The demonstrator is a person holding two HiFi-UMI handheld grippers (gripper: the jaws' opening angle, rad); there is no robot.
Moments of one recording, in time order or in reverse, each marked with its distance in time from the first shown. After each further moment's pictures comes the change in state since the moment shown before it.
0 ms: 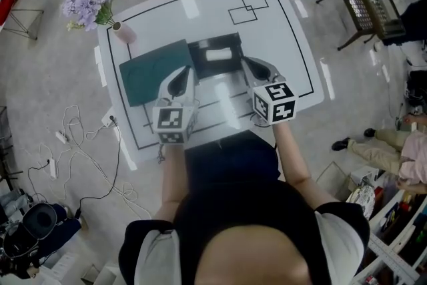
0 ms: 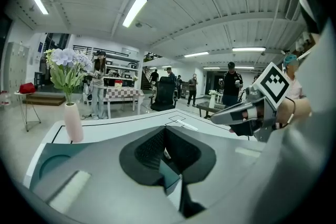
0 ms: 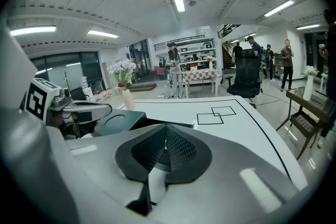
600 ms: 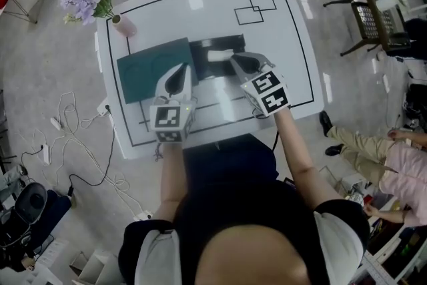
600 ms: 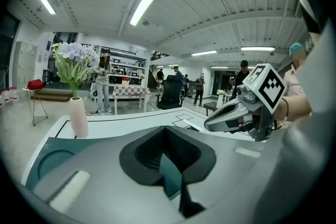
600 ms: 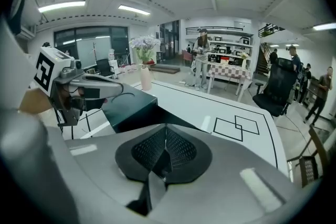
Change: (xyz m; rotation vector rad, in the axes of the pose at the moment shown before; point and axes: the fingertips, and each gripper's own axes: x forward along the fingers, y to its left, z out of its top) left arm 0.013 0.018 -0.011 -0.049 0.017 0.082; right arm 0.051 0.016 -0.007 -0.323 0.187 0.194
